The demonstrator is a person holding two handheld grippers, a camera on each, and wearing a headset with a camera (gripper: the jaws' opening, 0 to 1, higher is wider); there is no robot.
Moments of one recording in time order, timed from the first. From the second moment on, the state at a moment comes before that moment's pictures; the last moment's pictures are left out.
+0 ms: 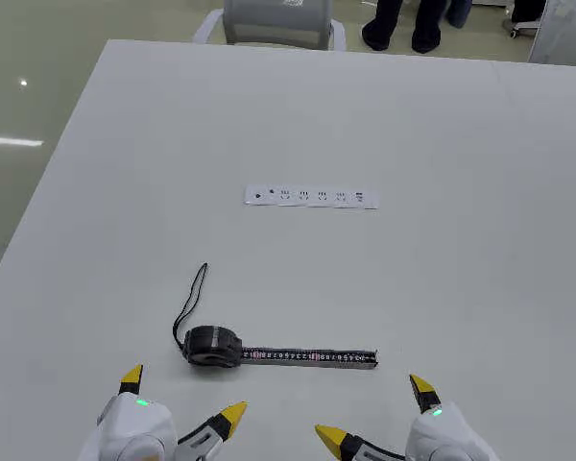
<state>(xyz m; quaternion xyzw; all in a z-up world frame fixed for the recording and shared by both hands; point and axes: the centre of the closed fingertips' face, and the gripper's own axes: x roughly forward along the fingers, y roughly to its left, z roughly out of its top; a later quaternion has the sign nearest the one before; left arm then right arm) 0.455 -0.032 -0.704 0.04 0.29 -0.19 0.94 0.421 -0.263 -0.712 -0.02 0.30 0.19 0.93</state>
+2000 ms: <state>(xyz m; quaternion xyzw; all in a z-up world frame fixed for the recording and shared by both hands) 0.520 -0.054 -0.754 0.01 0.31 -0.13 0.94 0.480 -0.307 -0.760 -0.19 0.25 0.49 0.81</state>
